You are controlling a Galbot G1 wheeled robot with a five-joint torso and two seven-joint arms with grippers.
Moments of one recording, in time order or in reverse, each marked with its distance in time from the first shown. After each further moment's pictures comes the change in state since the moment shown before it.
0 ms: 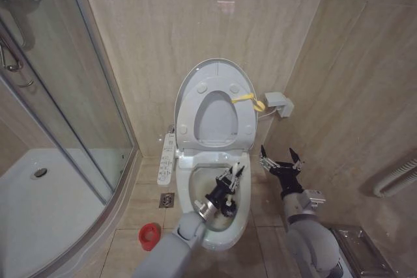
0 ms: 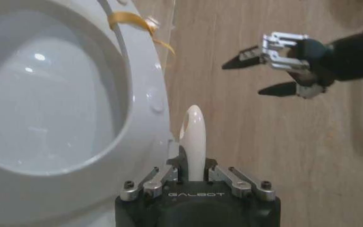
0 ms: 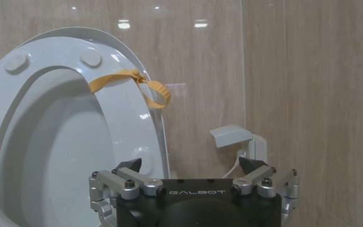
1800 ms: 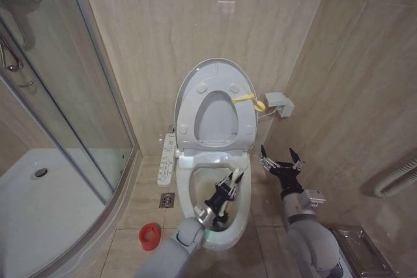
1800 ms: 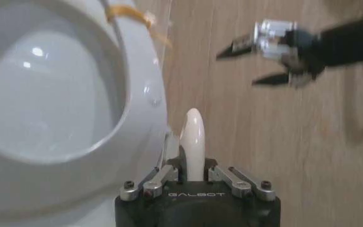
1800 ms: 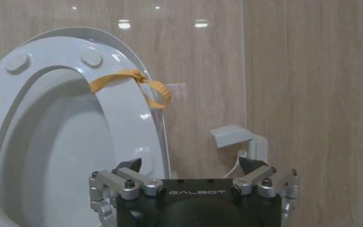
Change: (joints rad) left arm 0.007 0.004 0.006 -0.001 0.011 -0.015 -0.003; right arm 0.000 0.000 0.000 0.000 0.000 0.000 0.000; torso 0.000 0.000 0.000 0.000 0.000
